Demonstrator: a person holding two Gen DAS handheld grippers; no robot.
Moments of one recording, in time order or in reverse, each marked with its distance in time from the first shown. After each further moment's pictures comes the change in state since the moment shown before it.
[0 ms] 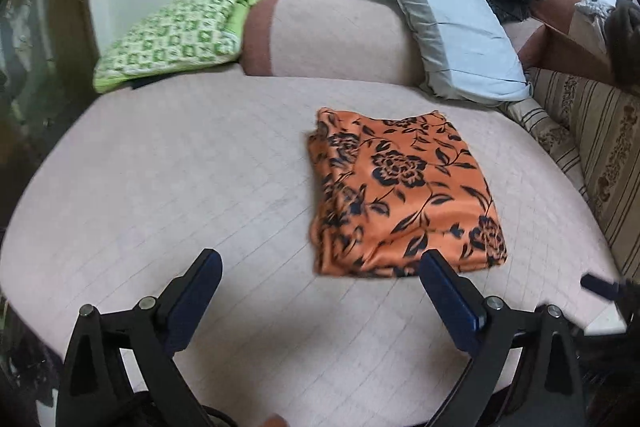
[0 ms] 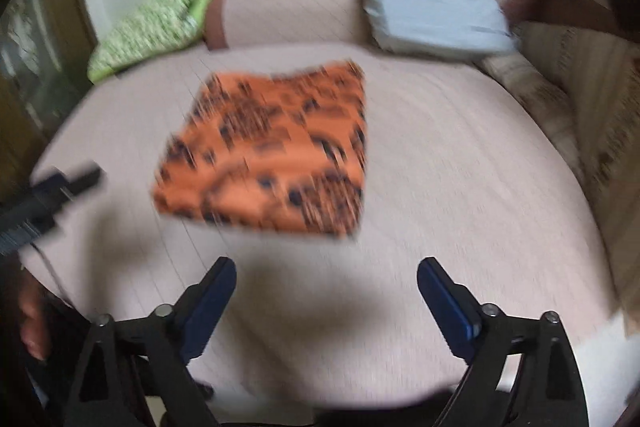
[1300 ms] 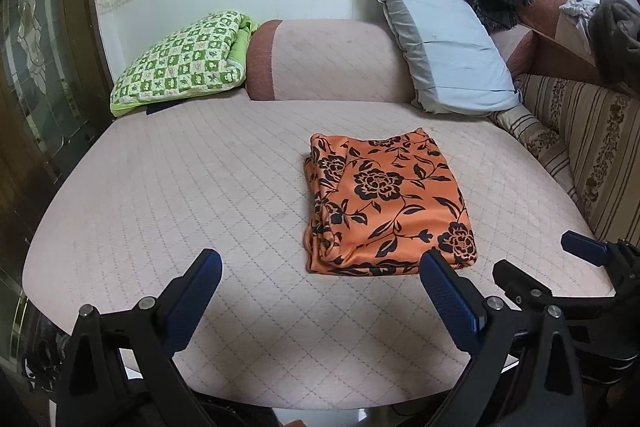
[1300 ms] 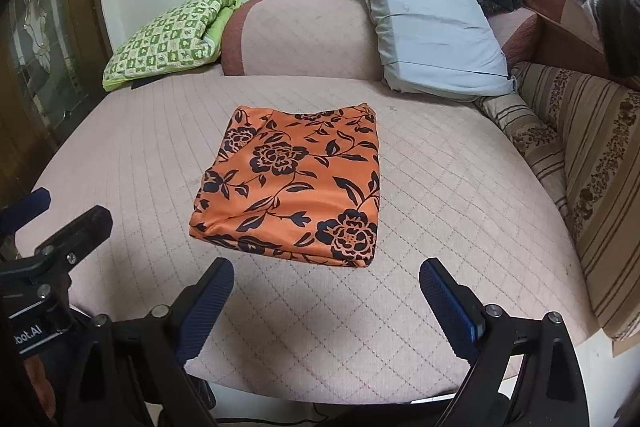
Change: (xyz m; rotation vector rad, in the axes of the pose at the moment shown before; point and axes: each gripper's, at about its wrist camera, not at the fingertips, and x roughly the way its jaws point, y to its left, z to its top) left arm -0.045 -0.029 0.015 0.026 -0.035 0.025; right arm -0.042 0.029 0.044 -0.066 -0.093 0.000
